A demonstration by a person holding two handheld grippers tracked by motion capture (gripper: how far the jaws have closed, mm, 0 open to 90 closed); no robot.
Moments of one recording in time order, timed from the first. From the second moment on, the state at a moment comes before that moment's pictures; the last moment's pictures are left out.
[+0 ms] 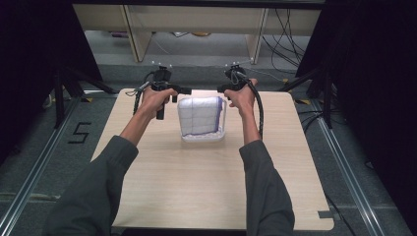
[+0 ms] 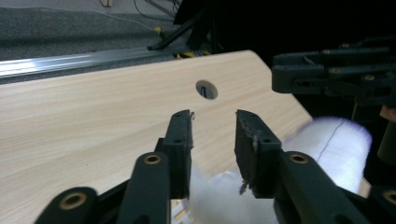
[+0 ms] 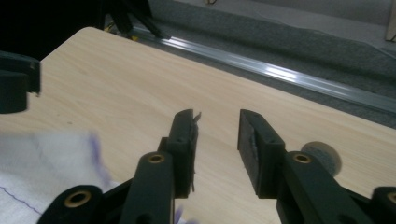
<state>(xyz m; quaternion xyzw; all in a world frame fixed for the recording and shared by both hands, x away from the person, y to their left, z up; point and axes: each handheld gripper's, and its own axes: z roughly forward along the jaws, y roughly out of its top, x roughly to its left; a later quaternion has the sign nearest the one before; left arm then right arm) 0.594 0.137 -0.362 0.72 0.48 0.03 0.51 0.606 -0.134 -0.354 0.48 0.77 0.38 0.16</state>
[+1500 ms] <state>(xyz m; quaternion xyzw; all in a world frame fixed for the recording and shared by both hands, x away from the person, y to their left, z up) 0.493 0.186 -0.354 0.75 0.42 0.06 0.50 0.491 -0.178 -0.331 0.44 0.77 0.43 0.17</state>
